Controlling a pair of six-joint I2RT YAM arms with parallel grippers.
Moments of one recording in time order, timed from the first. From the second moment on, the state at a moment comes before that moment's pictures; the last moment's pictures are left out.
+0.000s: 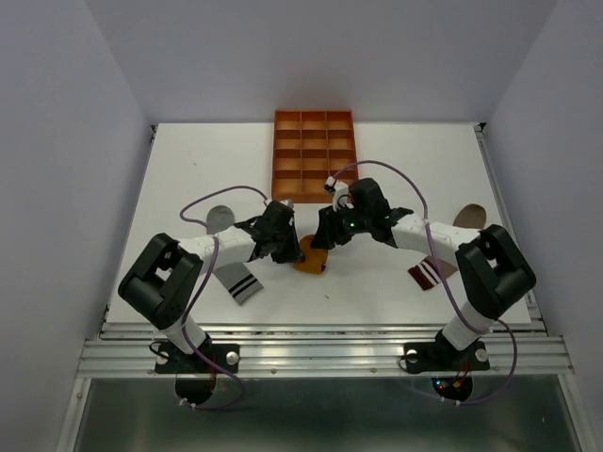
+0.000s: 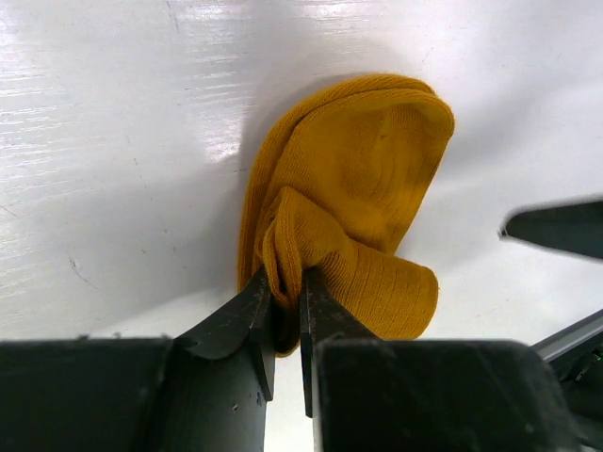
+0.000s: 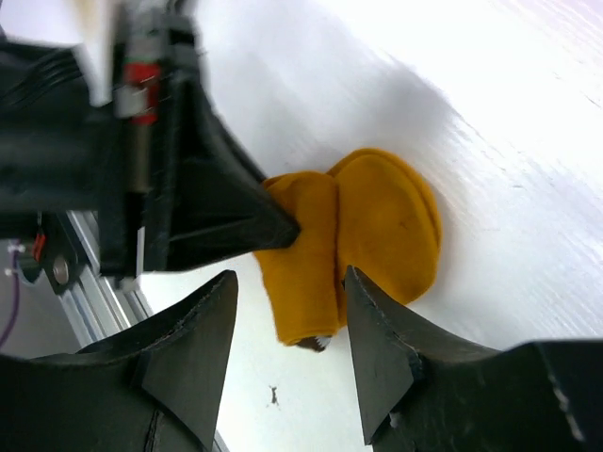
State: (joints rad) left arm -0.66 1.61 0.82 -0.19 0.11 -0.76; right arm 0.59 1.68 0.98 -0.01 -0.56 0.30
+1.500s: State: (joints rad) left arm -0.66 1.62 0.85 -0.24 0.12 -0.77; right arm 0.93 1.67 0.93 -0.09 0.01 0.06
